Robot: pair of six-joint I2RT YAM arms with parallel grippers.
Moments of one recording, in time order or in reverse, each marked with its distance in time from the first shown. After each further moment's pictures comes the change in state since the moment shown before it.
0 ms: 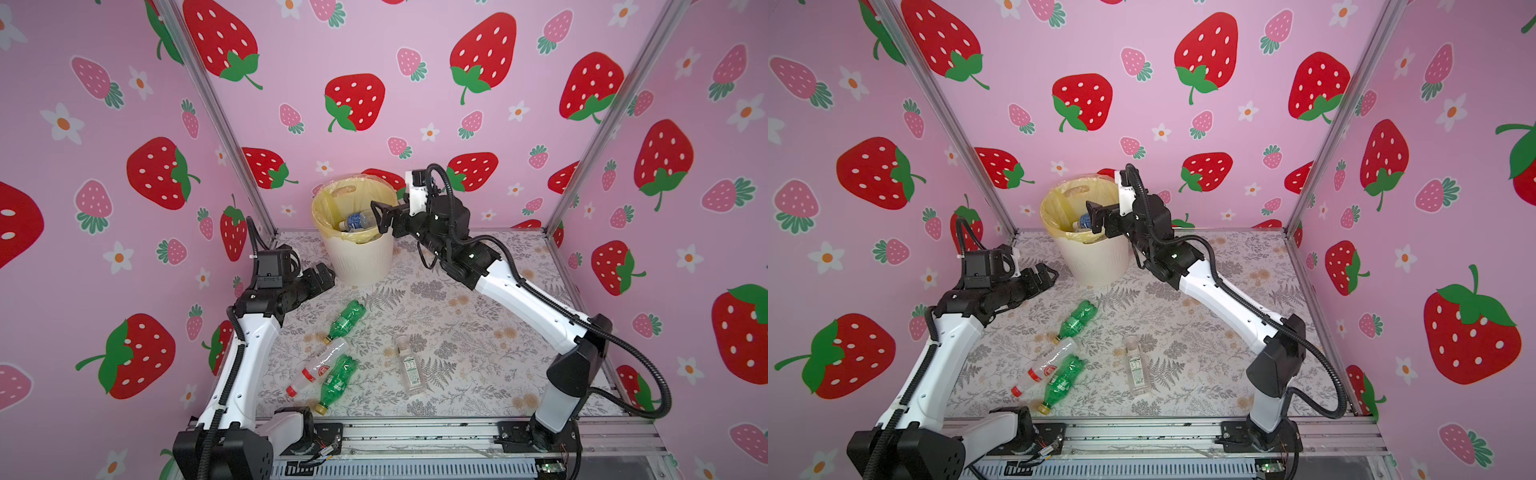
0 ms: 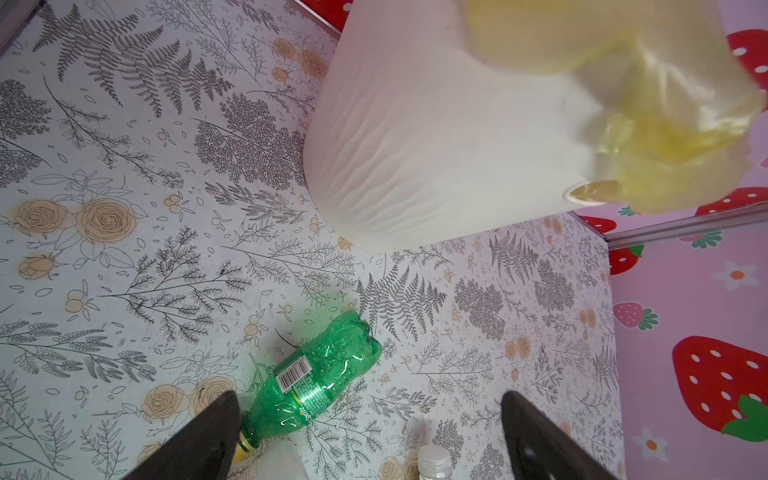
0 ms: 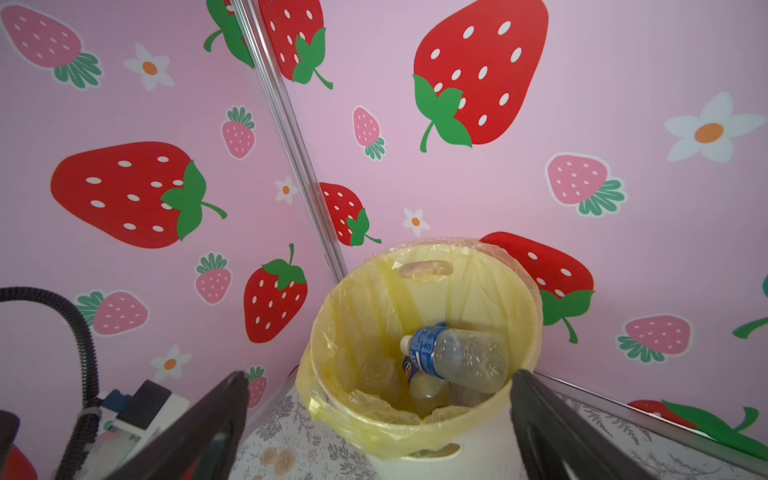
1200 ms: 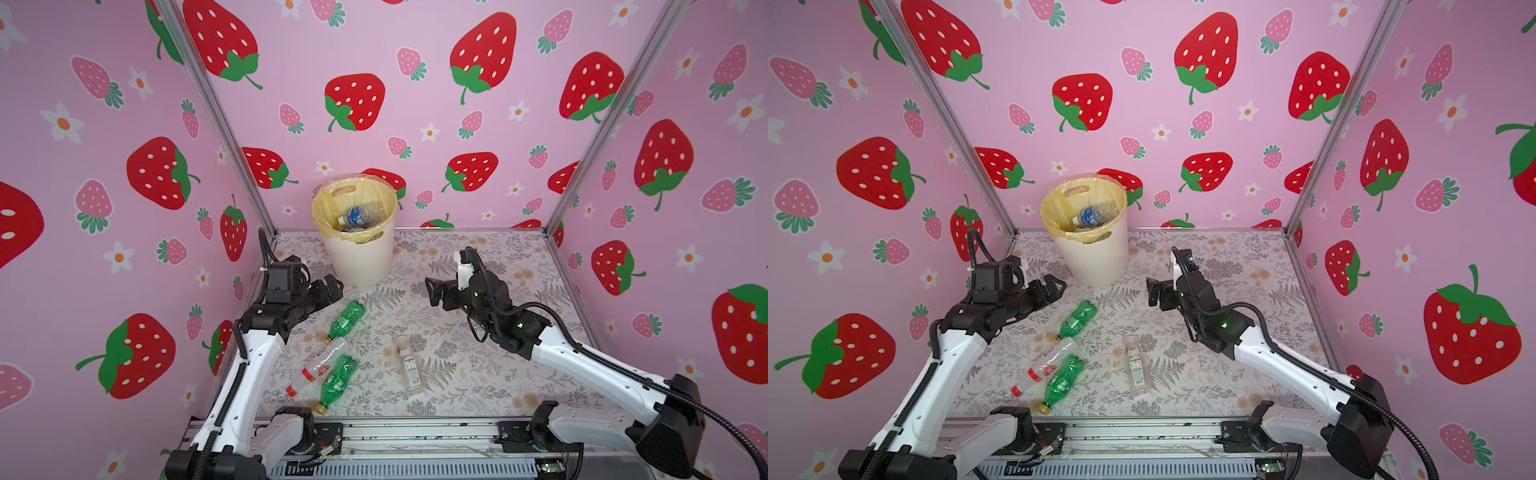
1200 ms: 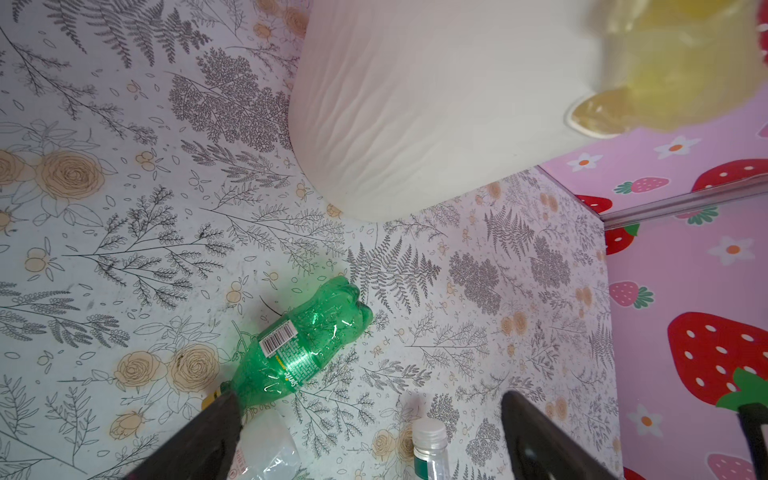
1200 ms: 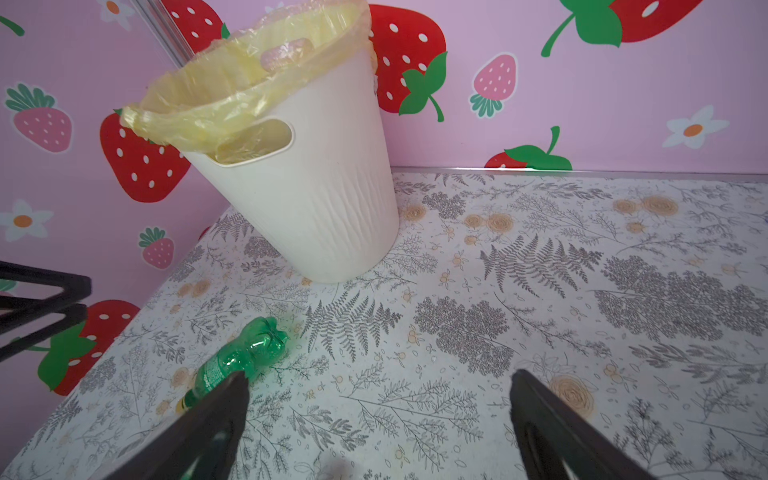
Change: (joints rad) left arm -0.116 -0.130 -0.114 0.018 -0.053 -0.072; right arm 0.000 -0.565 -0.879 -0.060 0.171 0.159
